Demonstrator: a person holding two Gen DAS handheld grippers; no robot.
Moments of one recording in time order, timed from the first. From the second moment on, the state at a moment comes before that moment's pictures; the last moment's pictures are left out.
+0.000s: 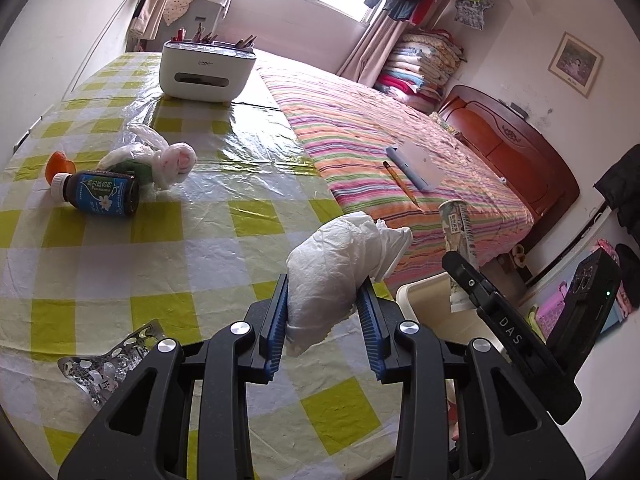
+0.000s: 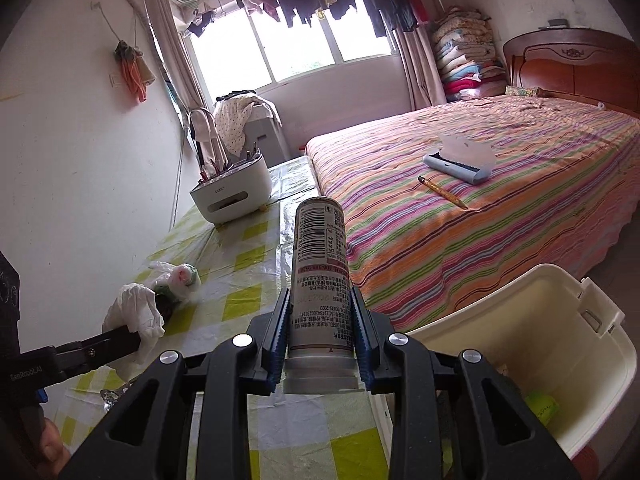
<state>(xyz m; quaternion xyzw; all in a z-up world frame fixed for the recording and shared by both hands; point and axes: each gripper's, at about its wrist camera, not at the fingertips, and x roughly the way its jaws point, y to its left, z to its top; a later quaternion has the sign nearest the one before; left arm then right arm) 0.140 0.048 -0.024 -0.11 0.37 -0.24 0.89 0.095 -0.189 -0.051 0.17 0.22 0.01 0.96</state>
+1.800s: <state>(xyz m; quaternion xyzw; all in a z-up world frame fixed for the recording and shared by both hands) 0.126 -0.105 -0.057 -0.01 0.43 -0.34 0.84 -0.016 -0.301 -0.063 0.40 0.03 -0.16 0.90</state>
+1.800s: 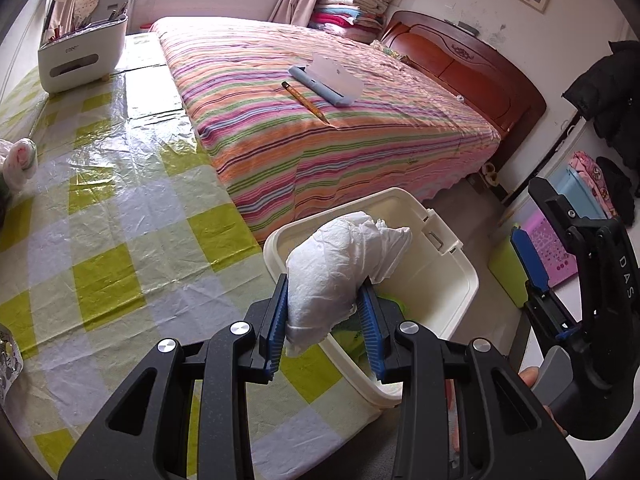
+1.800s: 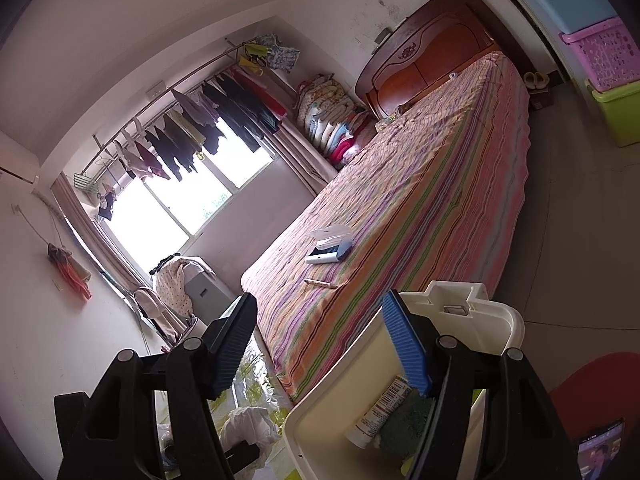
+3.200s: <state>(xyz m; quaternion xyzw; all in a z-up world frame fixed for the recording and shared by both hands) 0.161 0.052 -0.035 -0.06 0.40 -0.15 0.90 0.004 -0.272 -0.060 0.39 0.05 -0.11 0.91</state>
